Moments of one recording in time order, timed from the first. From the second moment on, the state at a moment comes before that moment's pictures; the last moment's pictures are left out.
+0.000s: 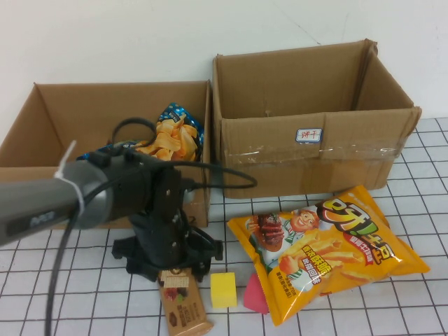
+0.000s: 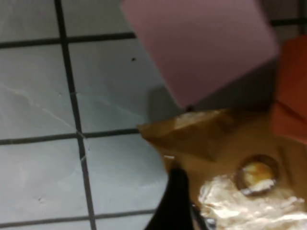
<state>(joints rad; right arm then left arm) 0.01 0.66 -0.37 0.32 0.49 -0.50 -0.55 1.90 -1.23 0.00 0.80 -0.47</state>
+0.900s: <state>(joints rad) 0.01 0.66 -0.37 0.34 0.48 -0.52 -0.55 1.94 -1.25 0.00 0.88 -0.44</state>
